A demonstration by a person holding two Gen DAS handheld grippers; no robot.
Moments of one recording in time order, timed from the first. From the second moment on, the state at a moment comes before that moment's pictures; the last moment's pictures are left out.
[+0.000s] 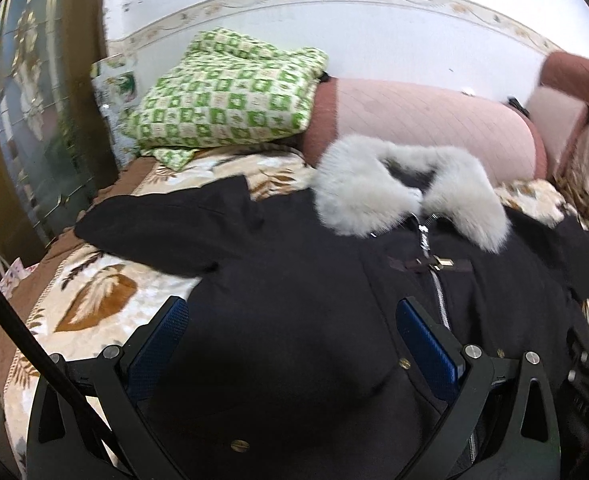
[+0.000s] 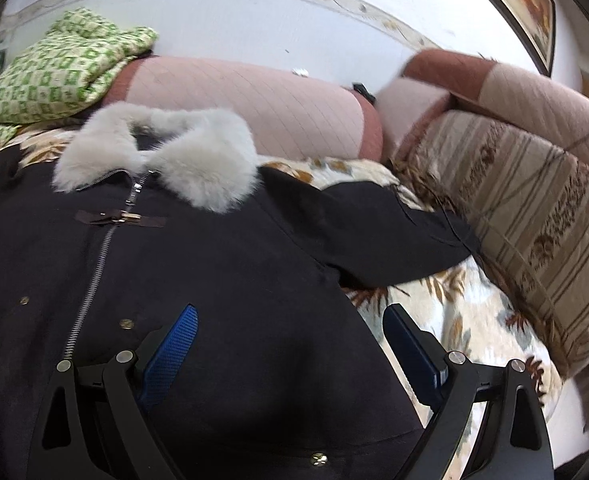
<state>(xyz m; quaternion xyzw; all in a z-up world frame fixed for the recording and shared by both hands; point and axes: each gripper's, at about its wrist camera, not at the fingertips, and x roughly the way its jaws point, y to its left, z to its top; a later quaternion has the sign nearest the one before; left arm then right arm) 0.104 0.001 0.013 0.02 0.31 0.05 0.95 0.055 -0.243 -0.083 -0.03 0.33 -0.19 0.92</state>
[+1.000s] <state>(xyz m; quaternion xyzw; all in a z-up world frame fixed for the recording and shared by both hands) 0.301 0.412 -0.085 -0.40 0.39 0.14 0.82 0.078 -0.235 -0.125 -0.05 0.38 -0.18 0.90</state>
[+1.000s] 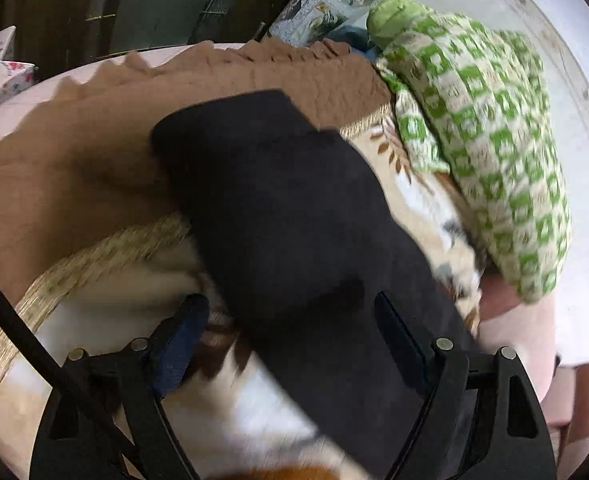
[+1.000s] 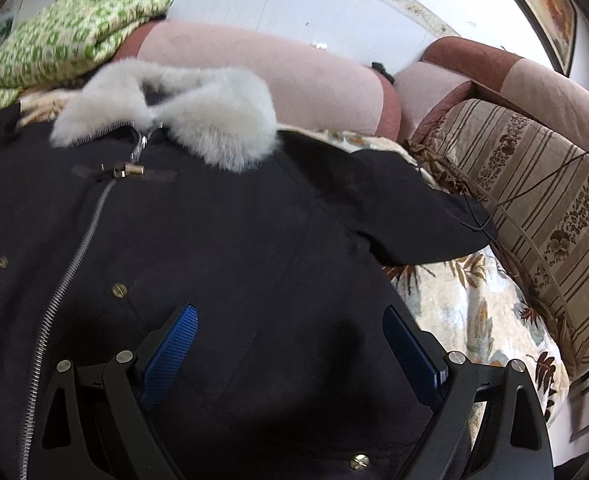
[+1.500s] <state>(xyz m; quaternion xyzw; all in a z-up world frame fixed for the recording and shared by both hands) 0.313 0.352 0.005 -0.31 0.36 0.15 0.87 0.088 -0.240 -0.136 -0.05 0.41 -0.17 0.90</state>
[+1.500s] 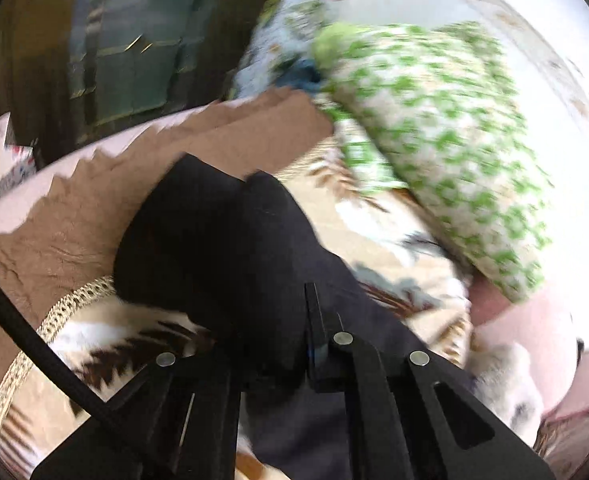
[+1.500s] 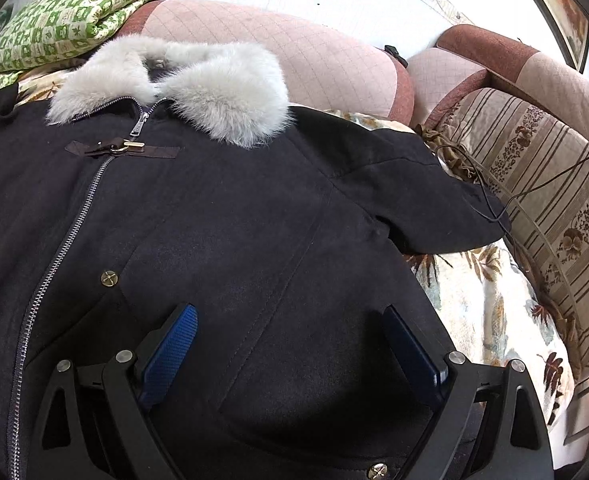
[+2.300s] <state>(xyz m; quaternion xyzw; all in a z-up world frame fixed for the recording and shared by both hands) 0.256 -0.046 -0.048 0.00 0.47 -0.10 0.88 0.076 -0.267 -0.096 0.04 0.35 -0.13 0.93</state>
